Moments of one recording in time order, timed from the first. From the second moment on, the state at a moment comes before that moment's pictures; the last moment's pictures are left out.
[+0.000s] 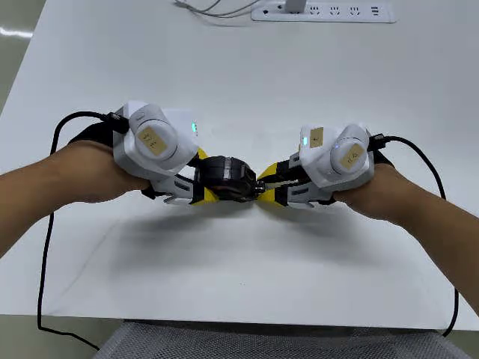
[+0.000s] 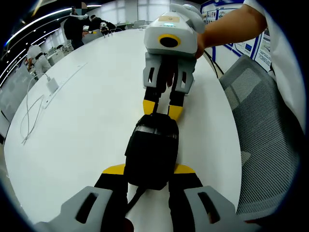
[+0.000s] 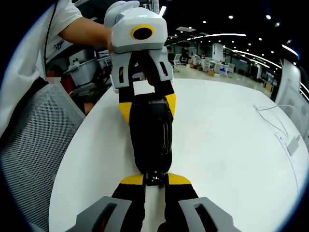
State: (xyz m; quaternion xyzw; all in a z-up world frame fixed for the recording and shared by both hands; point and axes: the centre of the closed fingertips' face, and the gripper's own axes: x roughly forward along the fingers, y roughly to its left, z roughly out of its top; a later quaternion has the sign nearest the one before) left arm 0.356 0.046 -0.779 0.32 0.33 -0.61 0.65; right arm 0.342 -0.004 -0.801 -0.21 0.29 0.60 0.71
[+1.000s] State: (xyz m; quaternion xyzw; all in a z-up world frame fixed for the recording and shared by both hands) left arm 0.357 0.047 -0.780 0.32 0.34 -0.61 0.64; right arm 0.341 -0.027 -0.802 -0.24 0.29 0.59 0.71
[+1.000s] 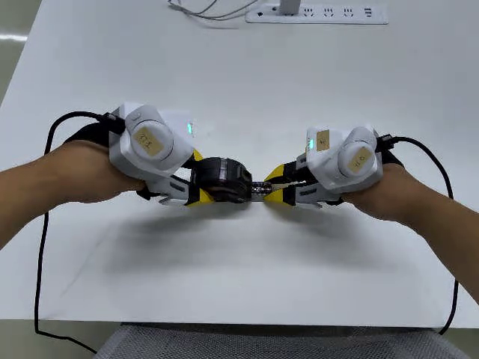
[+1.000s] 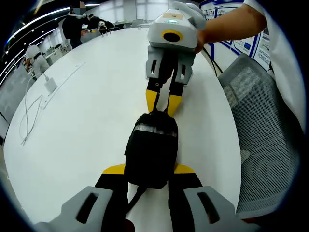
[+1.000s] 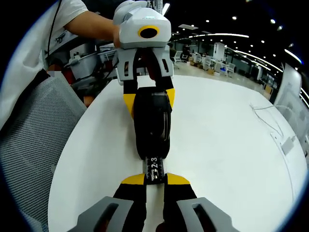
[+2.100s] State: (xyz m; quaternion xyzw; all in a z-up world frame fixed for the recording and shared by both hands) left arm 0.356 0.046 -0.780 0.32 0.34 -0.61 0.64; right arm 0.333 -0.070 -0.800 -0.27 0.32 0.57 0.71
